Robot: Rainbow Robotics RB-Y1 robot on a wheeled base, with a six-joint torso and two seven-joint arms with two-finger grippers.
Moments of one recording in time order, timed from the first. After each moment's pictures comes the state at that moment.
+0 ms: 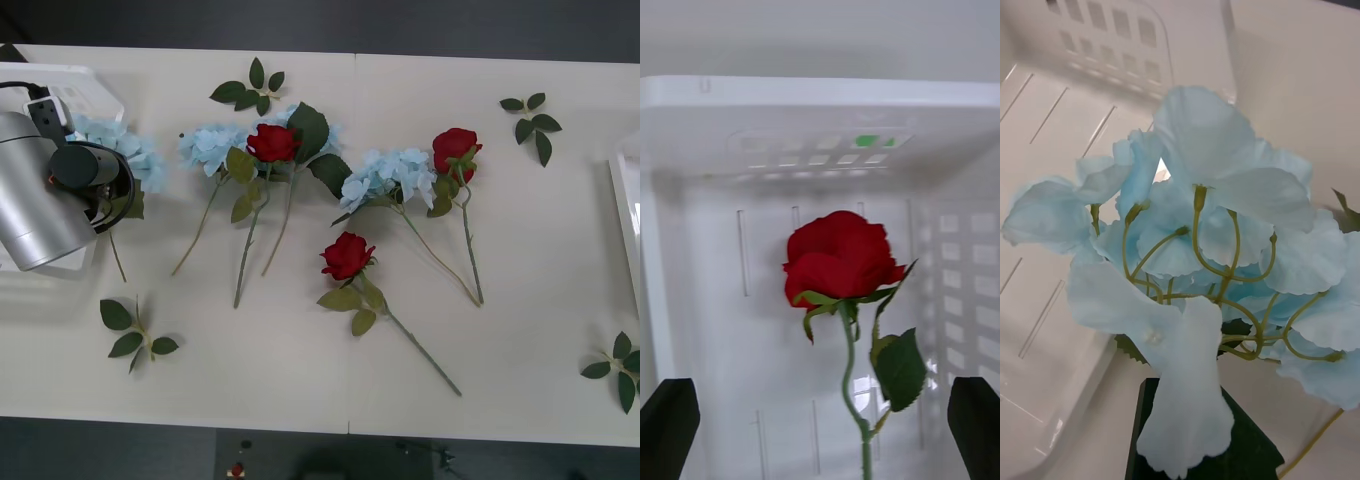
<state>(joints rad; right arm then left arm) -0.79 -1.30 0.62 -0.85 -1.39 0.90 1.70 -0.71 1.14 -0.84 -1.93 0.36 1.29 -0.08</state>
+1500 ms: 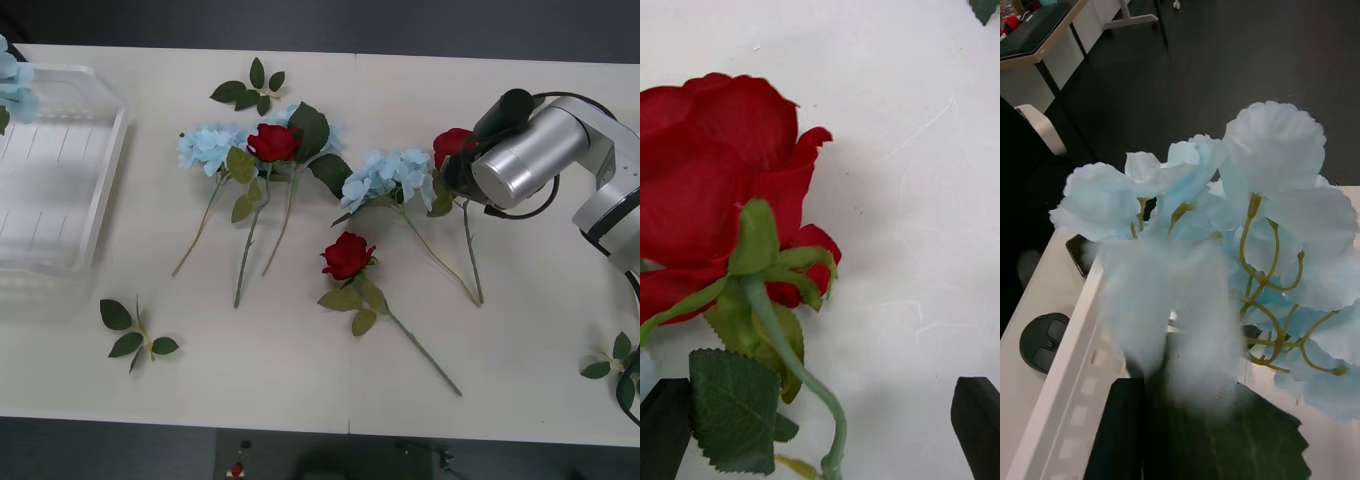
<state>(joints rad) -0.79 -0.65 0.62 -1.28 -0.51 1.11 0.54 -0.28 1.18 -0.16 -1.60 0.33 0.60 -0.82</state>
